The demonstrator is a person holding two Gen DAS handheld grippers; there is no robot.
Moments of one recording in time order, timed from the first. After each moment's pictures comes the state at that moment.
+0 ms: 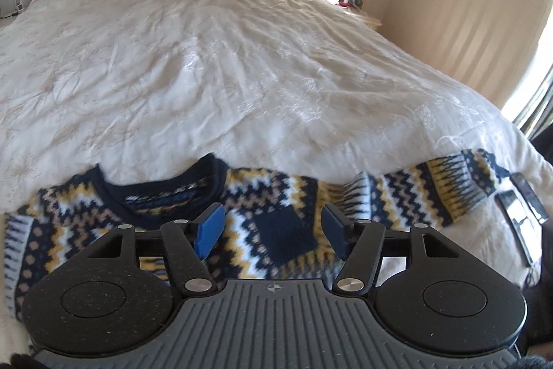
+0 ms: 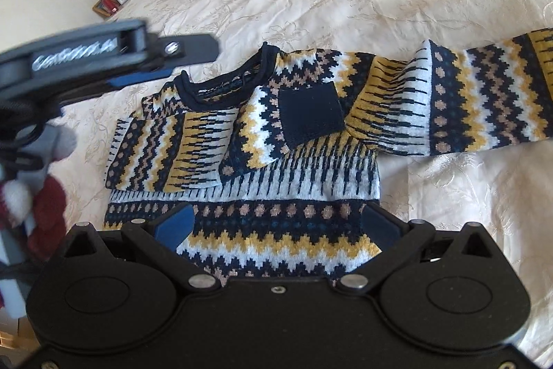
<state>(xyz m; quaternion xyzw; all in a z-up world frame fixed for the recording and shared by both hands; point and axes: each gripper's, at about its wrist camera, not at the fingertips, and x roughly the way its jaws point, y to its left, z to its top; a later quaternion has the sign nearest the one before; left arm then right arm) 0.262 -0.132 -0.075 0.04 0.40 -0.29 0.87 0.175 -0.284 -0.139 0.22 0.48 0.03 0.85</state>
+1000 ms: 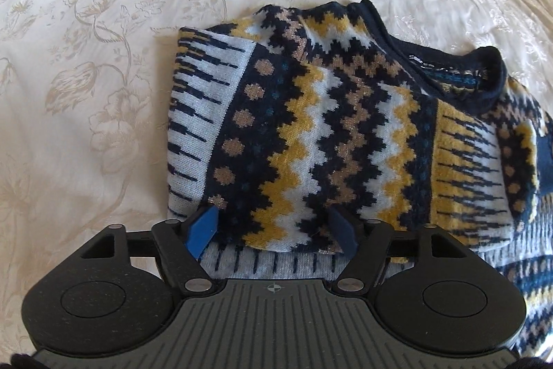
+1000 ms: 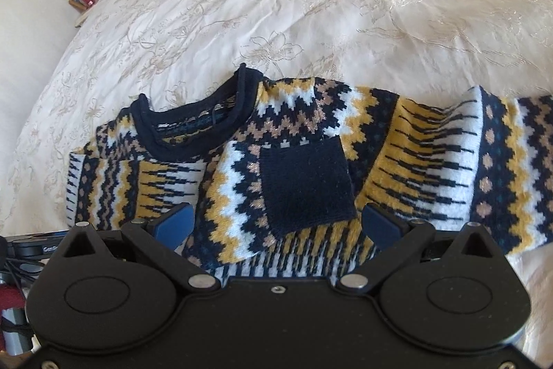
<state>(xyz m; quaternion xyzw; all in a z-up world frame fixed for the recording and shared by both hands) 0.336 0.026 -0.195 0.03 0.58 -0.06 0.81 0.282 -0.295 -0.181 0.20 0.51 0.01 0.84</state>
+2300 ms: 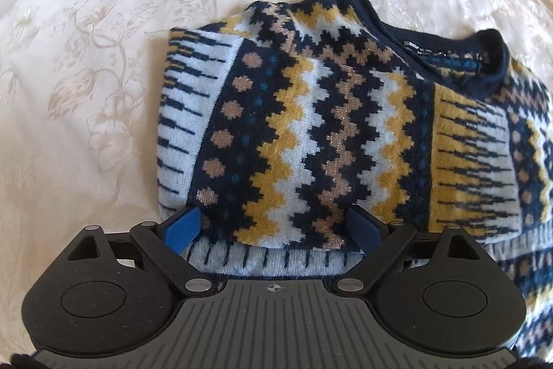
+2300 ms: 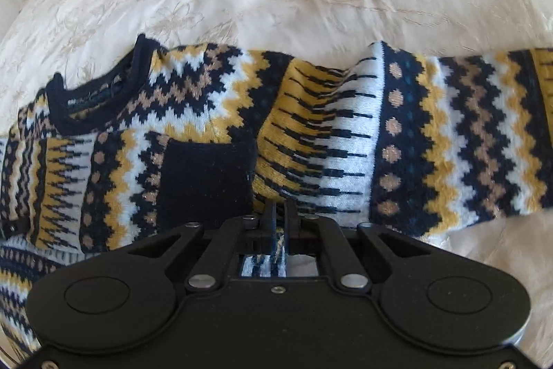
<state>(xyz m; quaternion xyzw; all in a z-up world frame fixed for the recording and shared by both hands) 0.333 0.012 -0.196 0.07 0.57 -0.05 0.81 0.256 -0.330 -0.201 0.17 0.54 -0.09 0.82</state>
